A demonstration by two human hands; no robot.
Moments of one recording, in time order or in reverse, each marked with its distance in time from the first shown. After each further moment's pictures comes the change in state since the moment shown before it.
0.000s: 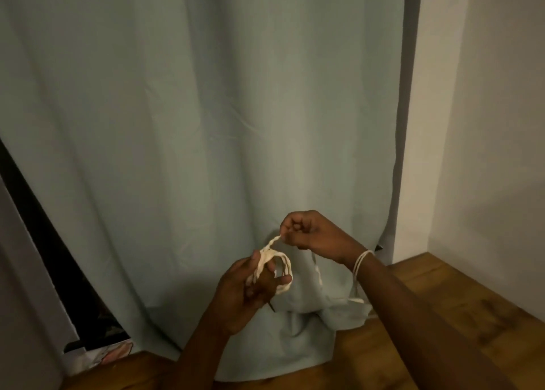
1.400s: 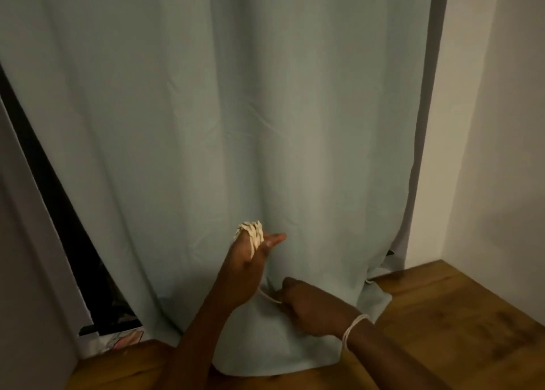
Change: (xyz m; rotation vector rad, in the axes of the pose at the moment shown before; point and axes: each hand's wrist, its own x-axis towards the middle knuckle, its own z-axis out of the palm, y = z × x) left_hand 0.021 0.016 -0.020 0.884 0.167 0.522; right_hand -0.047 0.039 0.086 -0.730 -0.338 -0.012
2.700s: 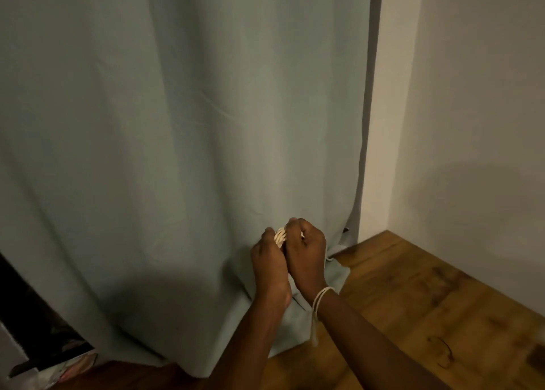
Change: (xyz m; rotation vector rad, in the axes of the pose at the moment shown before) left_hand 0.000 0.043 0.106 -0.589 0.280 -0.812; right_hand 0.014 -0.002 -0.022 0.710 1.342 0.373
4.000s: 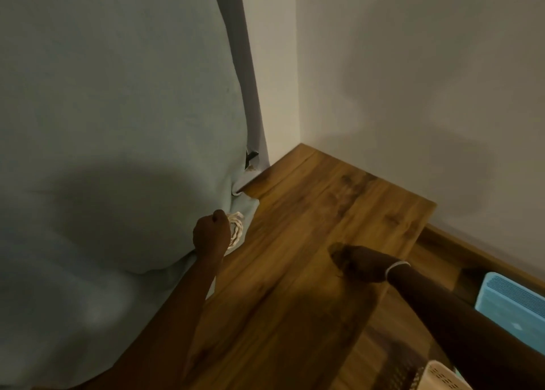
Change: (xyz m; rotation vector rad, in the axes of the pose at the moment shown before) left_hand 0.105 -0.204 0.119 0.991 -0.031 0.069; right_hand 0.029 0.246 -0.423 -1.143 -1.127 0.711
